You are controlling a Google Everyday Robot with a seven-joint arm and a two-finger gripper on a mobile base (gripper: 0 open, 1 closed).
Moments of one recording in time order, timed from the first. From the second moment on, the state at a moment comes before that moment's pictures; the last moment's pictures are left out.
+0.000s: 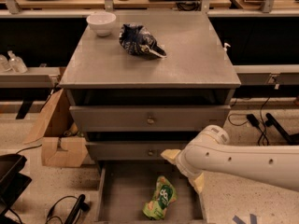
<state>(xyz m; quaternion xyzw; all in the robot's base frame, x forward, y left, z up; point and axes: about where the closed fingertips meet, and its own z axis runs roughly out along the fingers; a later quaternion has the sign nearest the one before) 0.493 -0.130 0.521 -0.91 0.38 -0.08 0.11</state>
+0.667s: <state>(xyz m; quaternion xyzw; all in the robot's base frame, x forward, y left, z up) 0.502 -0.064 0.388 -0.91 0.38 -0.05 0.16</state>
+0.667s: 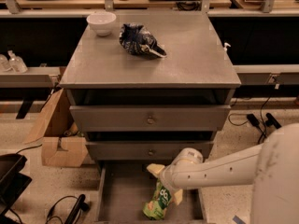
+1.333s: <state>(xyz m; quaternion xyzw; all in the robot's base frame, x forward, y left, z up) 0.527 -0.039 0.300 -0.90 0.39 -0.06 0.17</state>
